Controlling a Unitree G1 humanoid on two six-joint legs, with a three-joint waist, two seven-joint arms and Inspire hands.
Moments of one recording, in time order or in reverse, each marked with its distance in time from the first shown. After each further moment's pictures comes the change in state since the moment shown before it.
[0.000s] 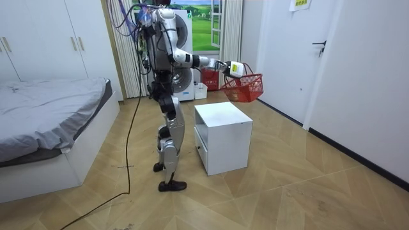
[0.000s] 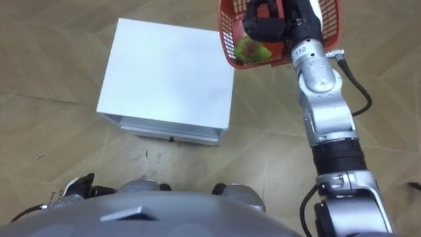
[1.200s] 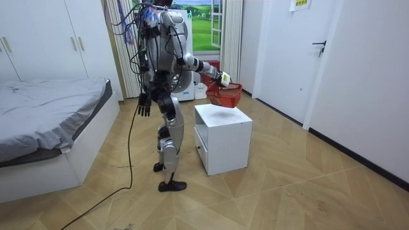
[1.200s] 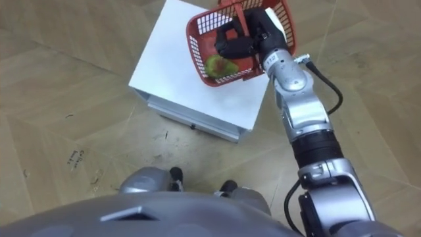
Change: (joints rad) left arm 0.064 -0.035 -0.029 0.040 0.152 0.095 -0.141; right arm -0.099 0.086 0.076 0.218 -0.030 0.048 0.070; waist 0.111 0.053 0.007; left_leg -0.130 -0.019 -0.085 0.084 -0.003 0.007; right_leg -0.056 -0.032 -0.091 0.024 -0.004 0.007
